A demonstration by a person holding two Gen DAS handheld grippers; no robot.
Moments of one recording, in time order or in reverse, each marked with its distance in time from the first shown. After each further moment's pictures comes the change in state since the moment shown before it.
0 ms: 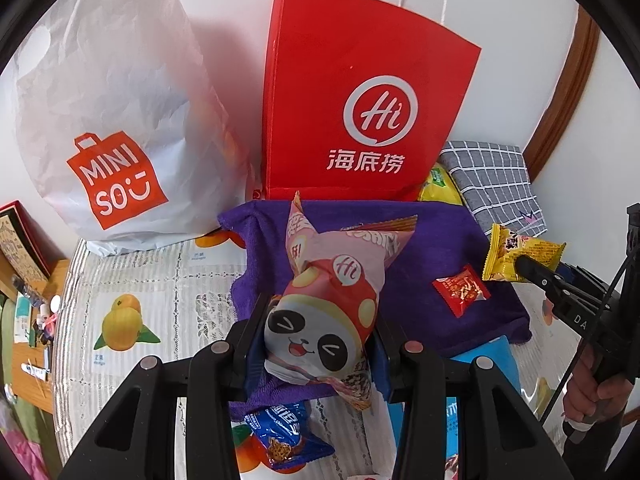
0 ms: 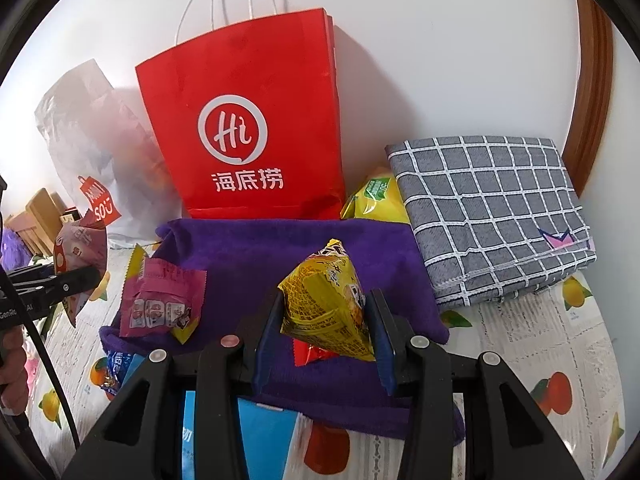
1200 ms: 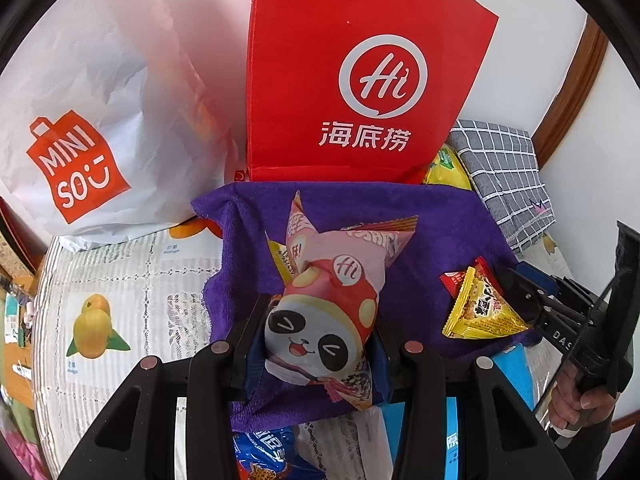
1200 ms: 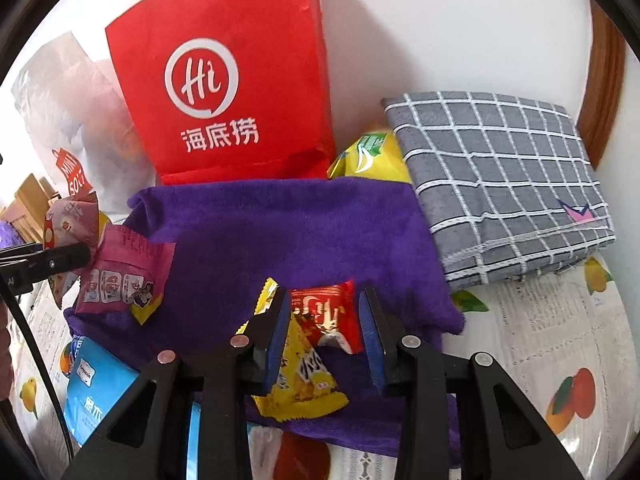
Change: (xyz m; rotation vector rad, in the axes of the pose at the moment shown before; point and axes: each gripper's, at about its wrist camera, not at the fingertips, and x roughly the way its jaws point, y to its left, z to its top) left arm 0.039 -0.007 0.006 0.009 0.074 -0.013; right arm 0.050 -0.014 -0.017 -0.001 0.068 0.003
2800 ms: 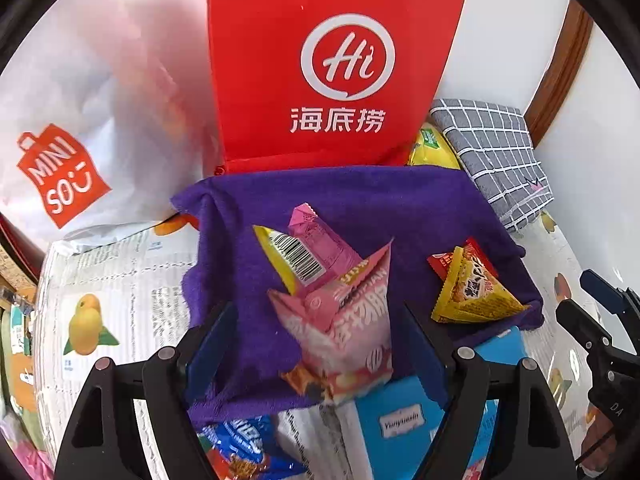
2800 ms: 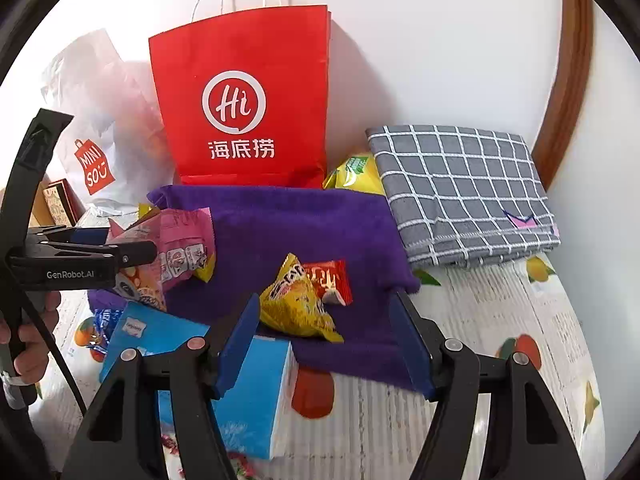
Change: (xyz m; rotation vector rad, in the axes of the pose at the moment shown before) left arm -0.001 -0.027 -0.013 0.060 0.020 0.018; right arm -0.084 0.030 -0.024 -0.032 -0.039 -0.119
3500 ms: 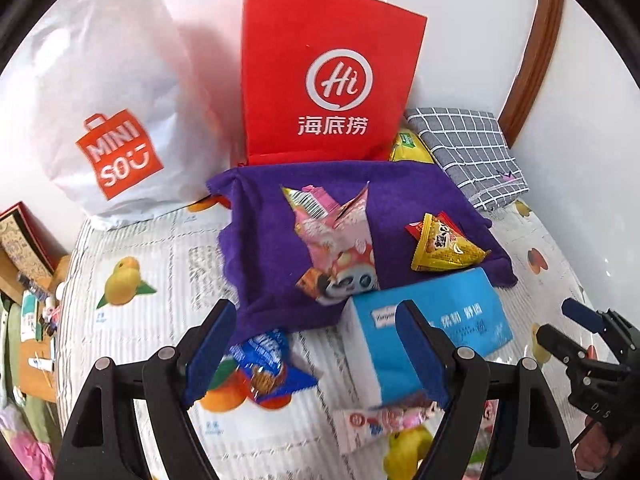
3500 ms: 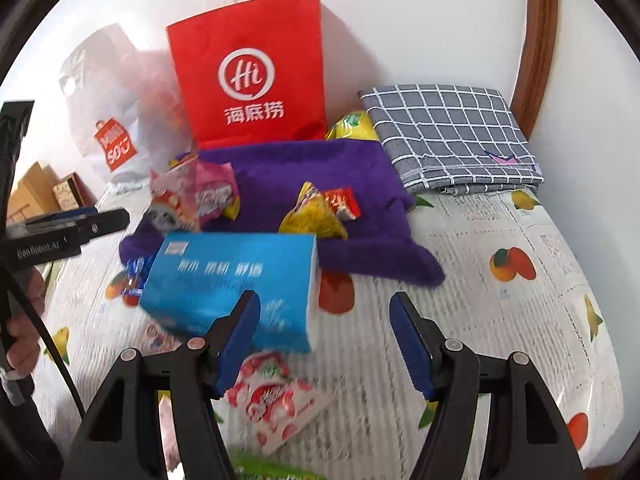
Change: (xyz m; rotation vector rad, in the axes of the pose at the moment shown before) left arm -0.072 0.011 -0.056 0.012 -0.069 -0.009; right arm -0.054 0.016 -0.064 0.061 0.076 0.004
